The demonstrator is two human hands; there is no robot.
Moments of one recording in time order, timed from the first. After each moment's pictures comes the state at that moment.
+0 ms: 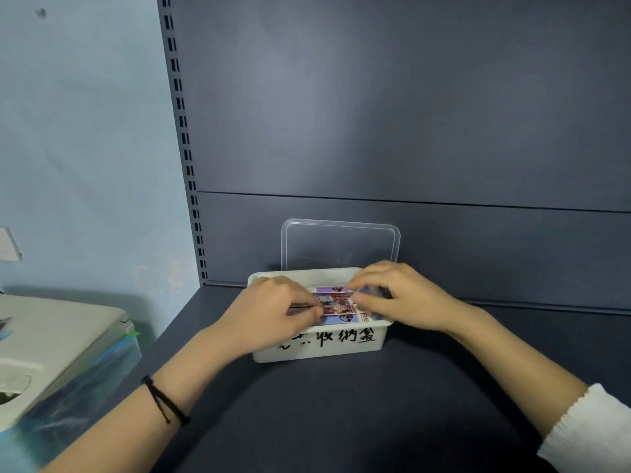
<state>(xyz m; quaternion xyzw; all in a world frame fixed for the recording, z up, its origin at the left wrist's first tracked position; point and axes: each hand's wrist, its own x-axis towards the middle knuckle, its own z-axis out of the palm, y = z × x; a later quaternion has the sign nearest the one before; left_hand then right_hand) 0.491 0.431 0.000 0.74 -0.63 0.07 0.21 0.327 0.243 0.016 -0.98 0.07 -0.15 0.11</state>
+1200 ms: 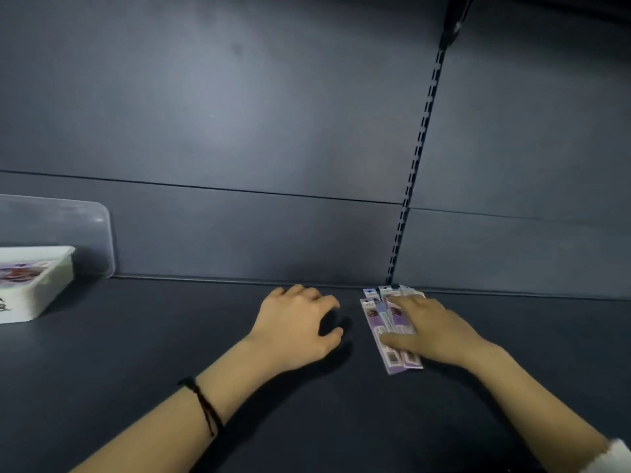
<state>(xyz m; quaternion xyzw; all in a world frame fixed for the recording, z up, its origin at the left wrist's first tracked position) 0.067 0.151 -0.017 0.74 -0.65 0.13 0.12 -0.127 0.015 0.002 -0.91 0.41 -0.02 0.04</state>
